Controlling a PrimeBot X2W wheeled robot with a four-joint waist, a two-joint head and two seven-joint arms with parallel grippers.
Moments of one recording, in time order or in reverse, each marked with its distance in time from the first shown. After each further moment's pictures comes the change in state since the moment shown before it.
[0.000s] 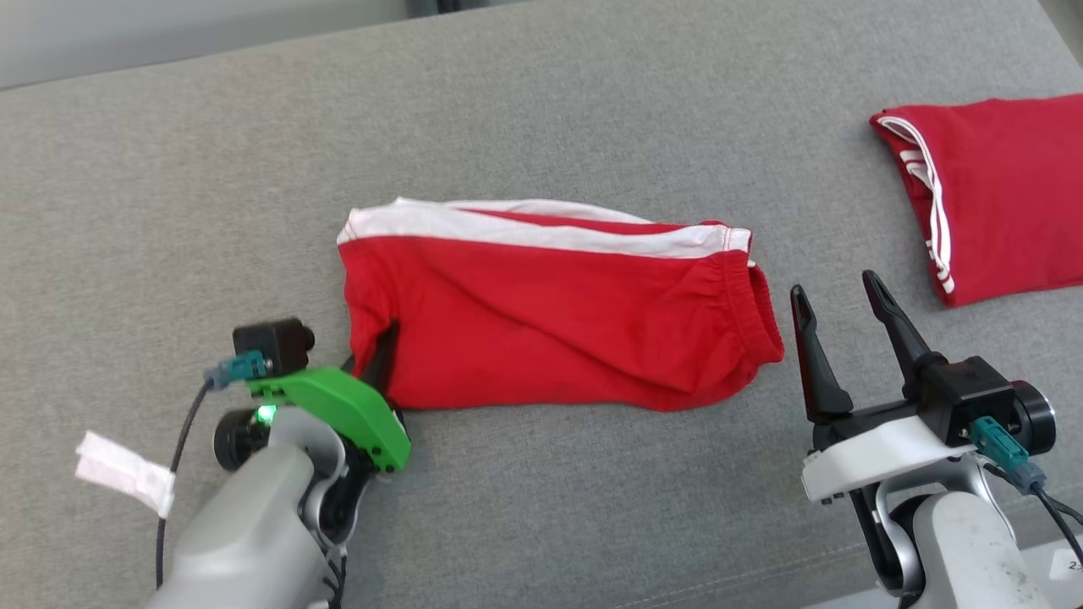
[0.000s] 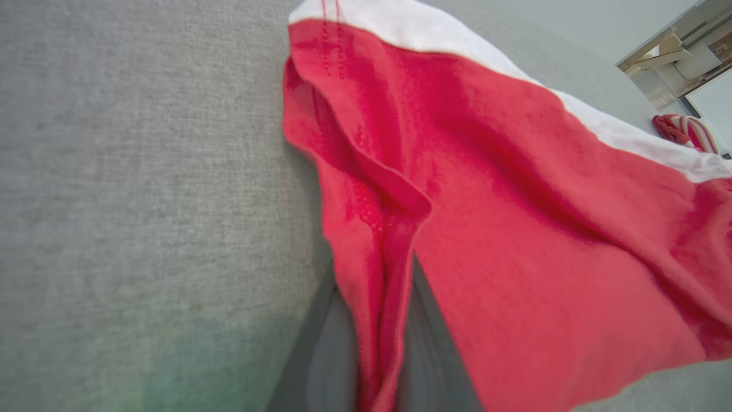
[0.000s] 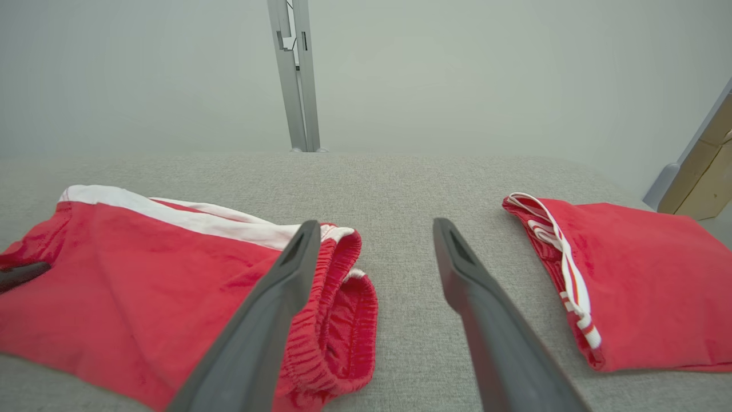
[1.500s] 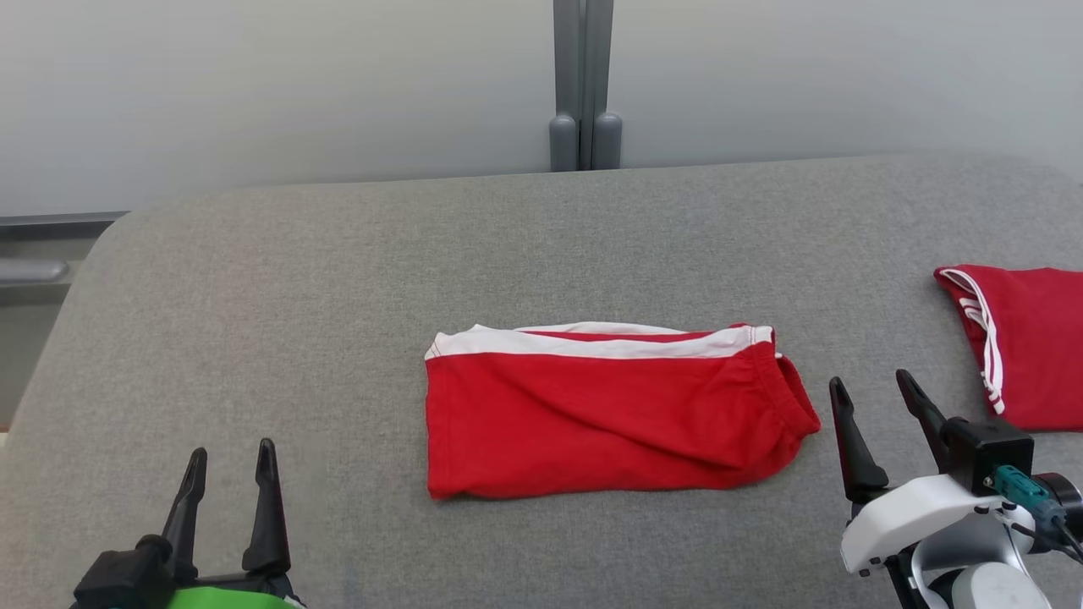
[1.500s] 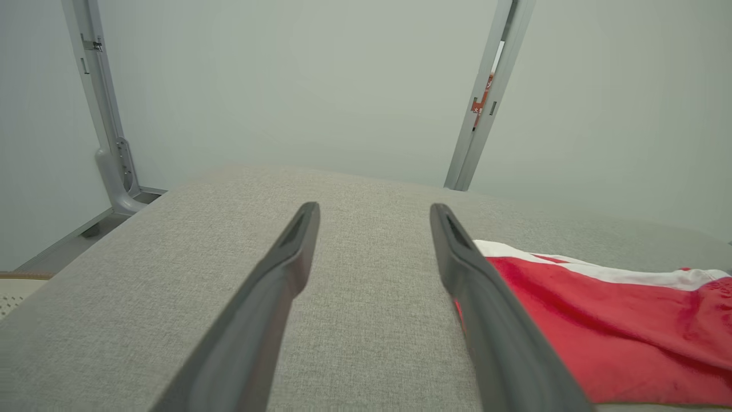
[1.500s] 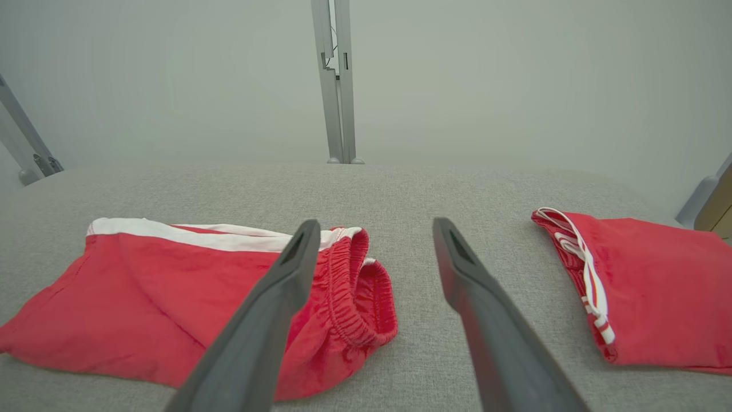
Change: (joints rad) left arm 0.715 -0.095 0.739 -0.721 0.693 -0.019 -0.079; right arm 0.144 -0.020 -0.069 0.013 0.047 0.000 0.129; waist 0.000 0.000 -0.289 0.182
